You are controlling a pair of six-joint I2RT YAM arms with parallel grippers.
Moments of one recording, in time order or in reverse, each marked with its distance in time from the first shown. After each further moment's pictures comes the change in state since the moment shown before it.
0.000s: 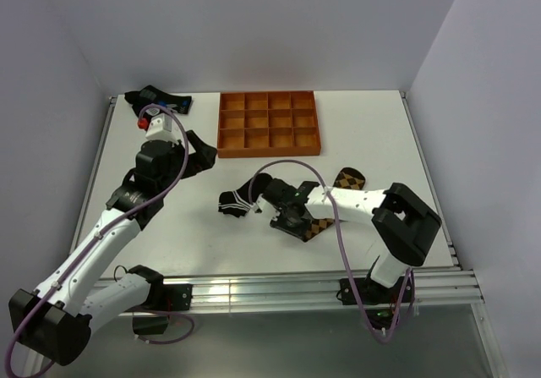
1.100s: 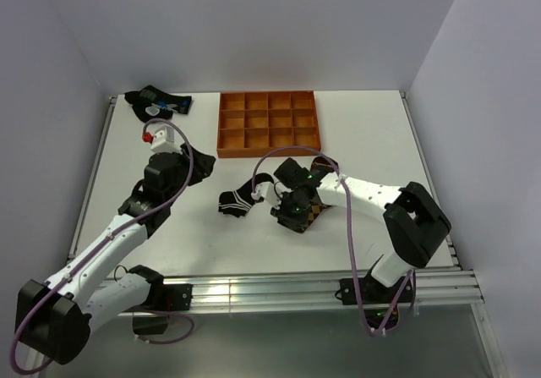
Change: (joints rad) left arm -0.010 -0.004 -0.170 0.204 -0.022 -0.104; right arm -0.130 -0.037 0.061 0.006 -0.290 -0.256
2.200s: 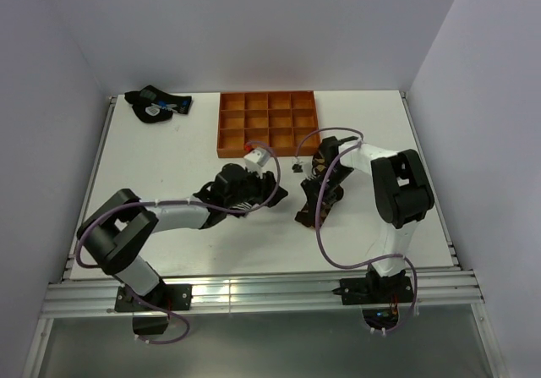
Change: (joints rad) left arm -0.354 0.629 0.015 0.624 0.344 0.298; right arm -0.496 0.290 0.158 -0.302 -0.443 -0.029
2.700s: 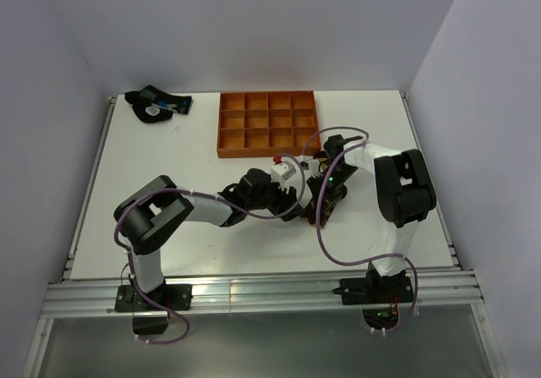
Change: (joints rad) left arm -0.089 0.242 0.136 0.004 0.109 0.085; right arm -0.053 0.000 -0.007 0.037 0.095 0.077
